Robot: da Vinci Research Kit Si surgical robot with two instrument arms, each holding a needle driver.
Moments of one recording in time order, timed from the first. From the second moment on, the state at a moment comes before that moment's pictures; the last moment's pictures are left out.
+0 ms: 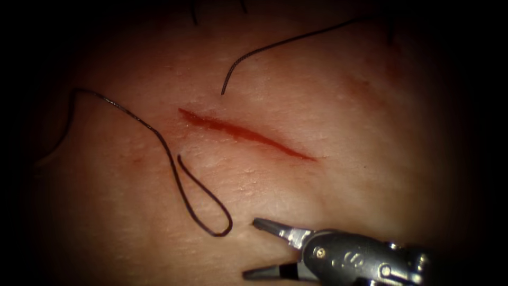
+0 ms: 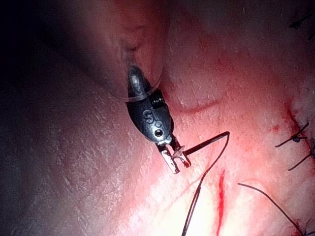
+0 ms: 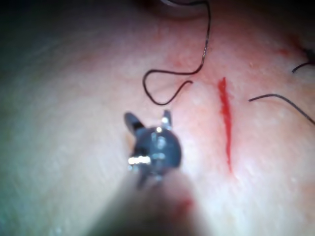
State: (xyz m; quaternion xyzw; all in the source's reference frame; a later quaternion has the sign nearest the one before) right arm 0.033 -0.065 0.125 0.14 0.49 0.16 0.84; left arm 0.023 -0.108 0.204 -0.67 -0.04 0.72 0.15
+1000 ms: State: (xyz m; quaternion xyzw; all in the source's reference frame) right arm 0.040 -0.059 0.137 0.09 0.52 0.12 0.84; left arm 0.027 -0.104 0.199 -0.68 -0.01 0.72 0.15
